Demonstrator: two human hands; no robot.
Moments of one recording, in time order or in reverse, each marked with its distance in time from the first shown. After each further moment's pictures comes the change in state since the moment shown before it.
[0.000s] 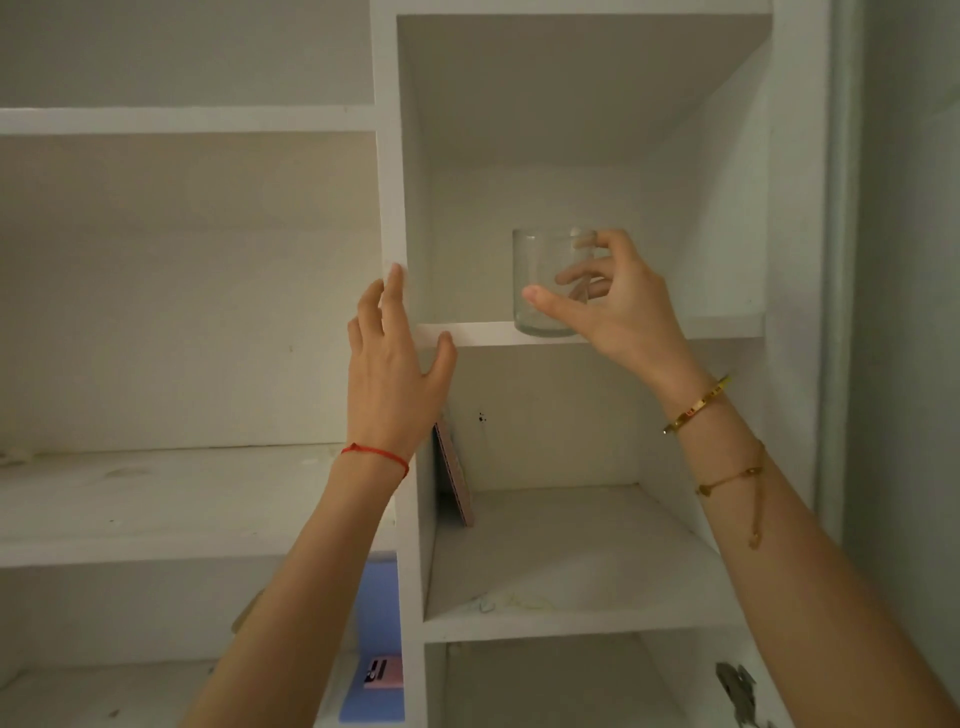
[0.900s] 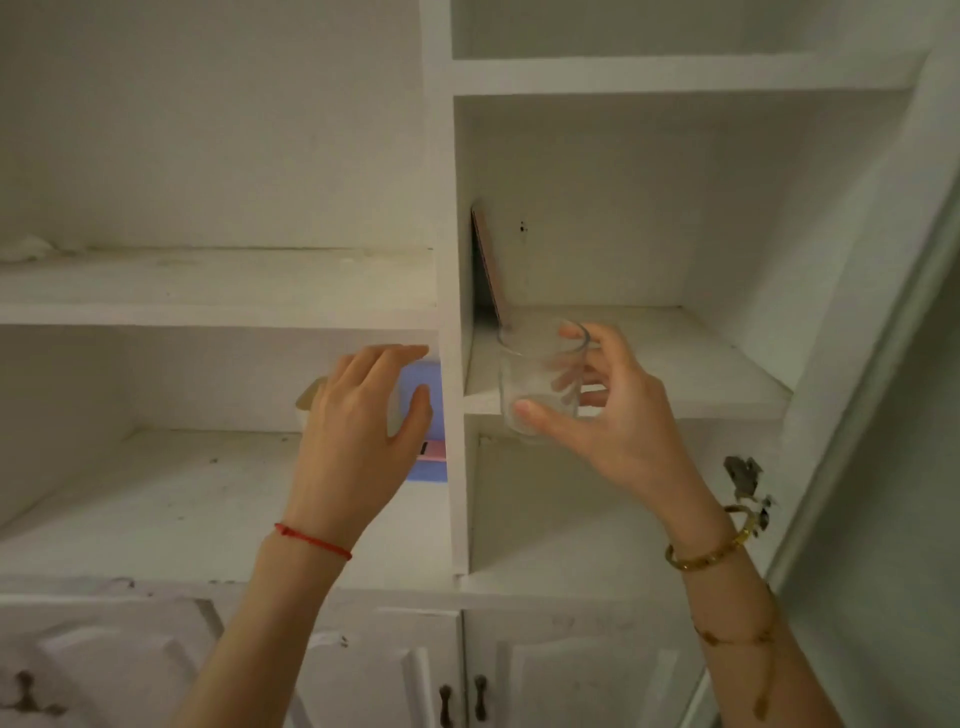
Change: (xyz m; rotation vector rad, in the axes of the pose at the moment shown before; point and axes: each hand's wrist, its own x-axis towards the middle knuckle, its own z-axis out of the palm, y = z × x) left_hand -0.199 -0.037 -0.096 0.124 -0.399 -0.104; right_hand -0.235 0.026 0.050 0.143 -0.355 0.276
